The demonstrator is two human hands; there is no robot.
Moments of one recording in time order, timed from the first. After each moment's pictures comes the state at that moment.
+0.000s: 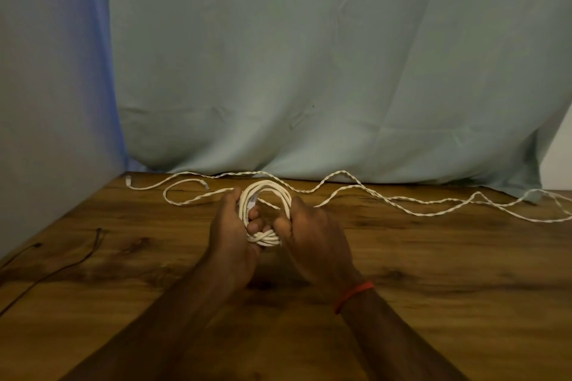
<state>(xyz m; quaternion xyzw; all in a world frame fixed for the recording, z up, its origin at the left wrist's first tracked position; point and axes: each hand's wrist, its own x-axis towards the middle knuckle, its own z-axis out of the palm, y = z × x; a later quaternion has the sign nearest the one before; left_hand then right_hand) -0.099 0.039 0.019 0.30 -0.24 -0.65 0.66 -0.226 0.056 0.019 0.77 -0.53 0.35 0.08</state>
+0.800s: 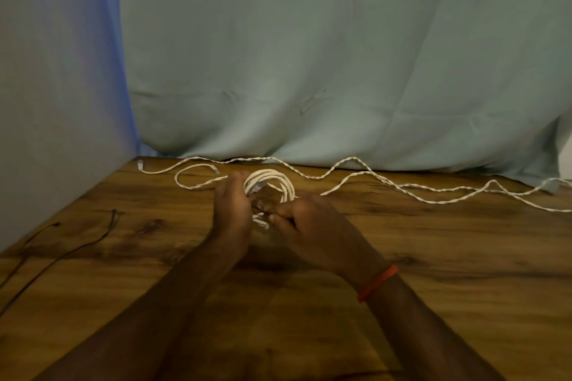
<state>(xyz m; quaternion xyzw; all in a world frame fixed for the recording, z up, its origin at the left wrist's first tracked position) -0.089 0.035 0.028 0.47 -0.32 -0.46 0.69 -0.223 0.069 0.035 0.87 -0.41 0.26 -0.01</state>
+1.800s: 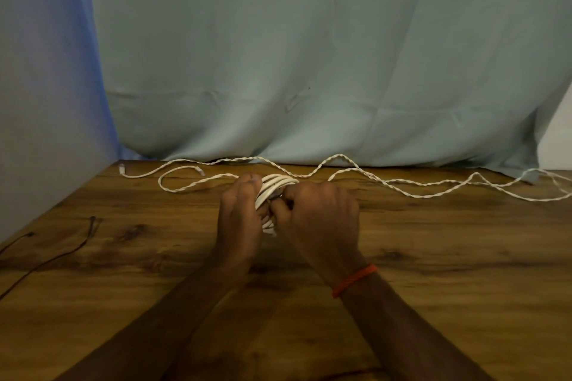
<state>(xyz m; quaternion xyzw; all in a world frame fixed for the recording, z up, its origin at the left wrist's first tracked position) -0.117 0.077 0.036 0.39 -0.50 -0.38 0.67 -0.219 0.075 0.035 0.69 -0.59 0.35 0.22</state>
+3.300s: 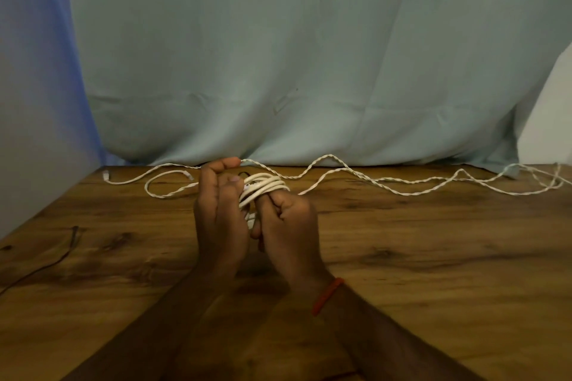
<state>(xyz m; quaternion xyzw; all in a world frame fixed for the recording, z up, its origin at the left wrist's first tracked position) -0.106 0.062 0.025 0.37 -0.49 -0.28 0.74 -0.191 0.075 0.018 0.63 -0.44 0.63 -0.15</state>
